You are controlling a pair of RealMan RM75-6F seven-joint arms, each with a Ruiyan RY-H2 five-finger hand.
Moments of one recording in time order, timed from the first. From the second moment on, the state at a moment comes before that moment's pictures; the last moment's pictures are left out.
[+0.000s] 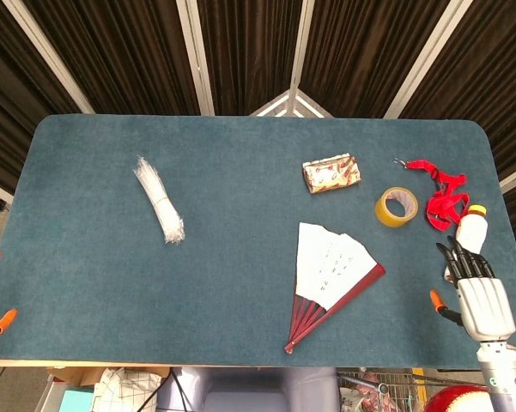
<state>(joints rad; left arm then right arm) 0.03 -1.07 -0.03 -1.70 1.54 1.63 0.15 0.11 -1.17 0.07 -1.59 -1.55 1.48 -0.06</state>
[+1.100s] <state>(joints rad) 0.02 -1.07 -0.03 -1.71 1.53 1.61 0.17 0.22 -1.46 -0.10 -1.29 -1.92 1.40 0.01</state>
